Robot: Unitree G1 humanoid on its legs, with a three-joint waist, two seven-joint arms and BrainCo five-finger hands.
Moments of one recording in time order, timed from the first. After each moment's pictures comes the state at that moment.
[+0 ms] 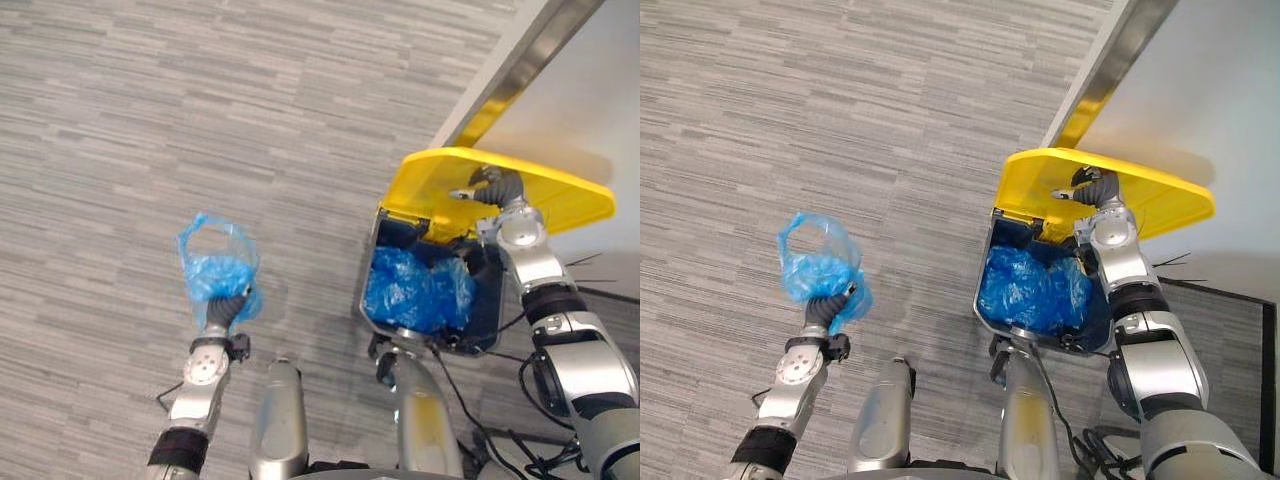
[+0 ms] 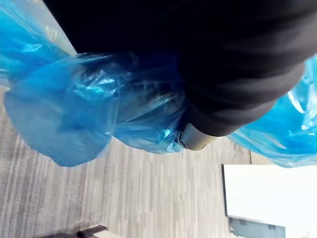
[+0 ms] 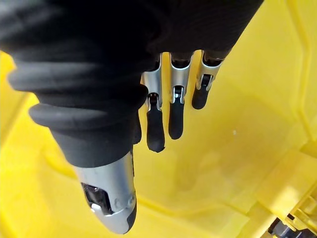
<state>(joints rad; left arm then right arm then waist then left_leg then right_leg) -0.11 0.25 -0.12 0.34 -0.14 -0.19 0.12 -0.82 -0.51 0.08 0.80 -0.03 -0.02 -0.18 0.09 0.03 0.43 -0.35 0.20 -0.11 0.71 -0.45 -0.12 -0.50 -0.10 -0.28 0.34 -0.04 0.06</state>
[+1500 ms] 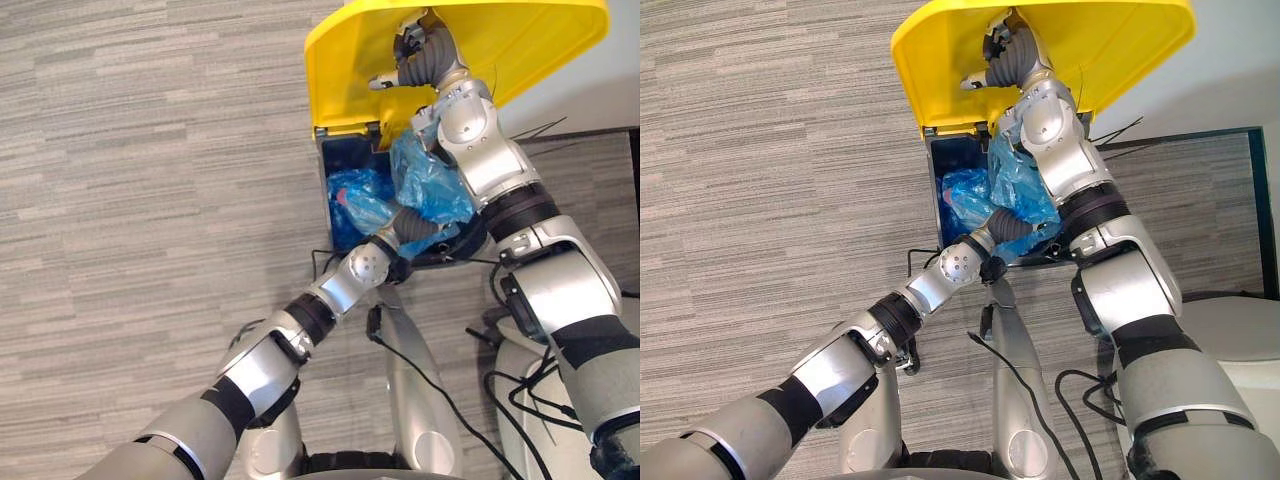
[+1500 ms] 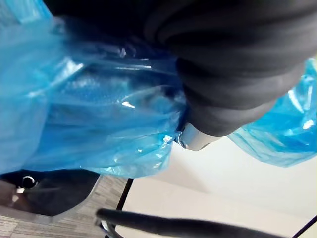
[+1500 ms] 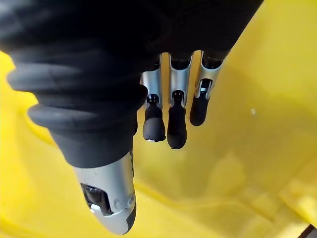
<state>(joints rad) -0.94 -0.12 -0.46 0.91 0.00 -0.13 0.14 -1.31 -0.33 0.35 0.76 -0.13 -0.01 -0.18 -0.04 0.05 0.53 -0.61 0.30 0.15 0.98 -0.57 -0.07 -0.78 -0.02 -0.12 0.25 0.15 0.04</state>
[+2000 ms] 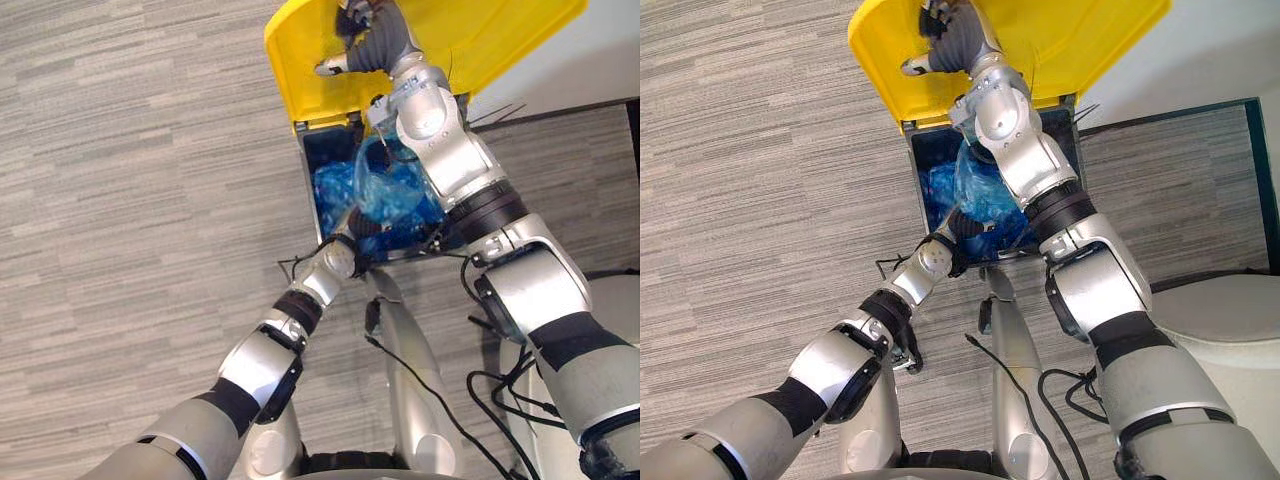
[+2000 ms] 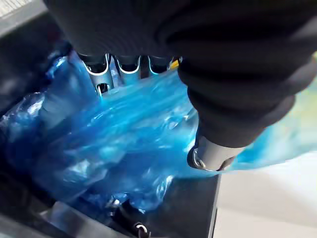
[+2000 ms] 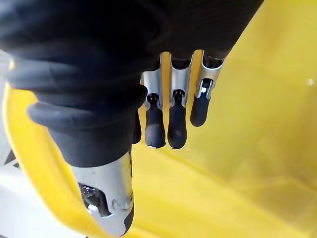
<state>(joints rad) -0.91 -0.12 -0.28 0.99 0.37 0.02 0.18 -1.29 -0.29 0.40 0.60 -0.13 0.00 -0.19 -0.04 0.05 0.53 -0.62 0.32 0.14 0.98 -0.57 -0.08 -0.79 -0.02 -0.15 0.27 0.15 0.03</state>
